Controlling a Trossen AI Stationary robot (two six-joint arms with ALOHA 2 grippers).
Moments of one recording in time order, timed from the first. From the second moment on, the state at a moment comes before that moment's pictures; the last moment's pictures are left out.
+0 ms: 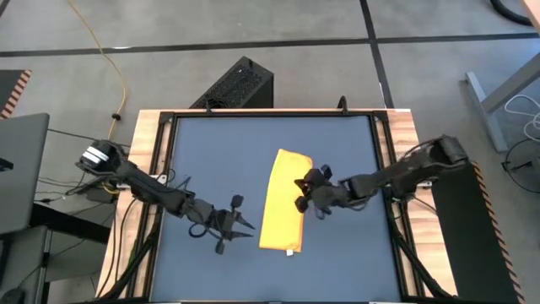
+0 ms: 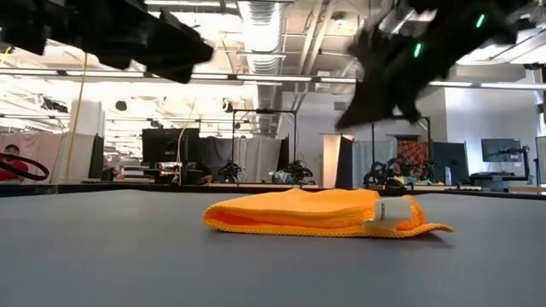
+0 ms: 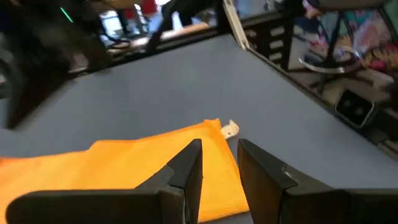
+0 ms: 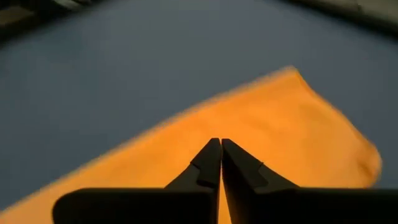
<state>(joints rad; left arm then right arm) -0.42 1.46 0.51 0.72 -0.16 0.12 0.26 1.44 0.72 0.03 0.69 0.68</state>
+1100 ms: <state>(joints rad) -0.43 1.89 0.95 0.09 -0.10 -0.06 0.28 1.50 0.52 0.17 0.66 0.43</state>
